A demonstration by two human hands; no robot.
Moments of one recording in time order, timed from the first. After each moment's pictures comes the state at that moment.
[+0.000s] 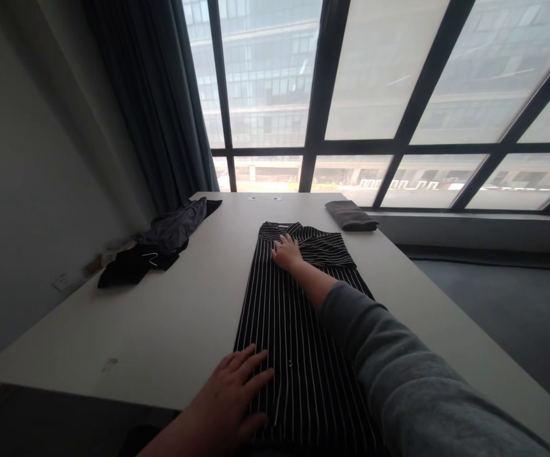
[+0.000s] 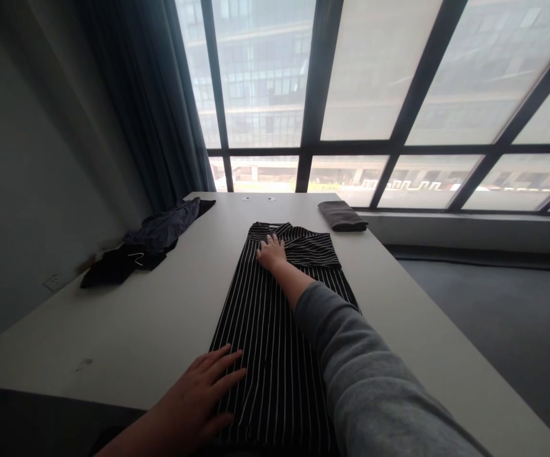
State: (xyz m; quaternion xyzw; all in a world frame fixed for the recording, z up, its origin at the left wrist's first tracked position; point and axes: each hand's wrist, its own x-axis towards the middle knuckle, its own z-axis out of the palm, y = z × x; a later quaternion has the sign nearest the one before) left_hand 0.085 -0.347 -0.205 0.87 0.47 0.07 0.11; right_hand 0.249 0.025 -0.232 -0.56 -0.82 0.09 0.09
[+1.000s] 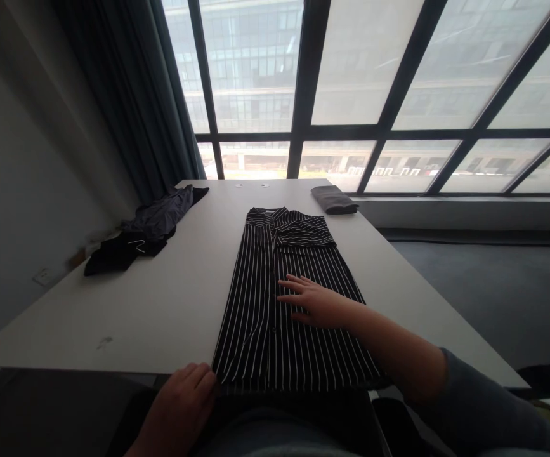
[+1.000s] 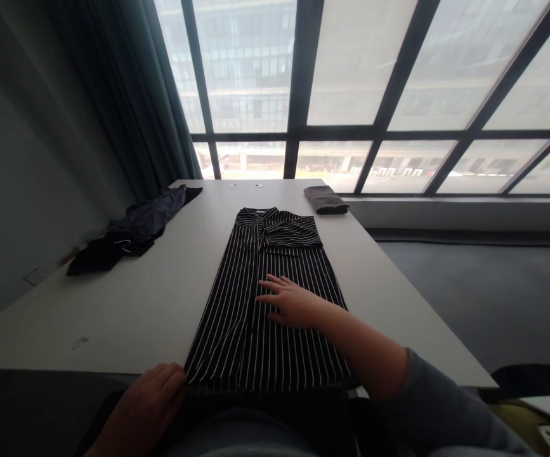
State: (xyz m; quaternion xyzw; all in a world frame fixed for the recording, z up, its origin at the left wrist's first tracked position) left_hand 0.054 -0.421 -0.215 0.83 0.55 0.13 -0.01; right_hand 0.398 -0.197 -0.193 -0.29 -0.94 0.20 0.06
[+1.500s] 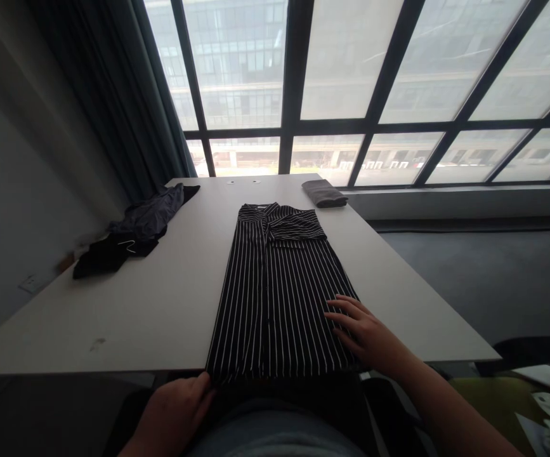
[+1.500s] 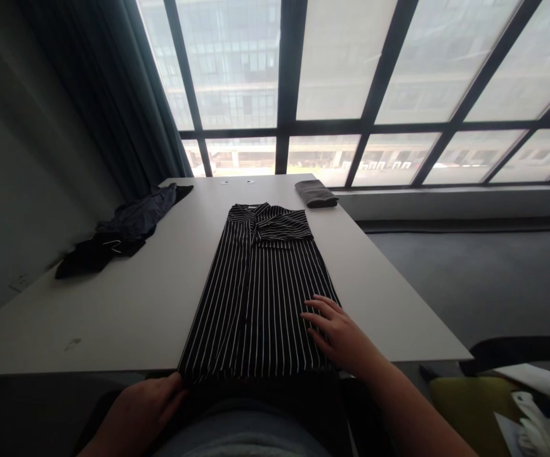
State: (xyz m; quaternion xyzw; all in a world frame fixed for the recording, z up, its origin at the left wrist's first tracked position) left_hand 0.049 -0.430 -0.236 0.79 0.62 -0.03 0.04; right_hand 0.497 -0.295 -0.247 -0.40 -0.88 0.07 0.24
